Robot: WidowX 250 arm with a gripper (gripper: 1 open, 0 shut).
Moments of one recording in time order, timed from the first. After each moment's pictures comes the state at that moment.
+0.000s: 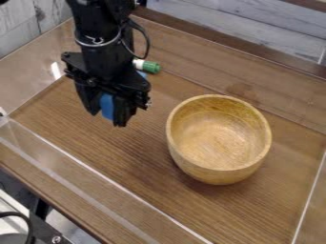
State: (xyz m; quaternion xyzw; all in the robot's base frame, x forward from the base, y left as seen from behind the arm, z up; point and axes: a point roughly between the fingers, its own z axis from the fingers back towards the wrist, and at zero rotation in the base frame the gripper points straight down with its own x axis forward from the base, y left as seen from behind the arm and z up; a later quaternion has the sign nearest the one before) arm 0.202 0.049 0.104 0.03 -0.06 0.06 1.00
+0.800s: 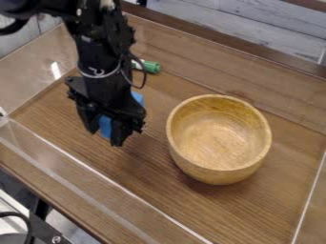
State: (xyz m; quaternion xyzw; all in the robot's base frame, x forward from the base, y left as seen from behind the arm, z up) arm 0.199 0.058 0.067 0.04 -0.05 0.05 1.00
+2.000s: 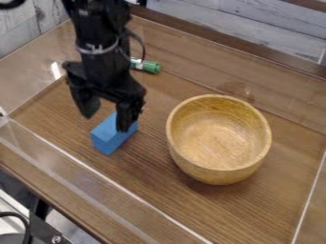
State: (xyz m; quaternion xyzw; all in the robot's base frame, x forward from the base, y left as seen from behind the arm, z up) arm 0.206 0.060 0.091 0.01 -0.04 0.07 1.00
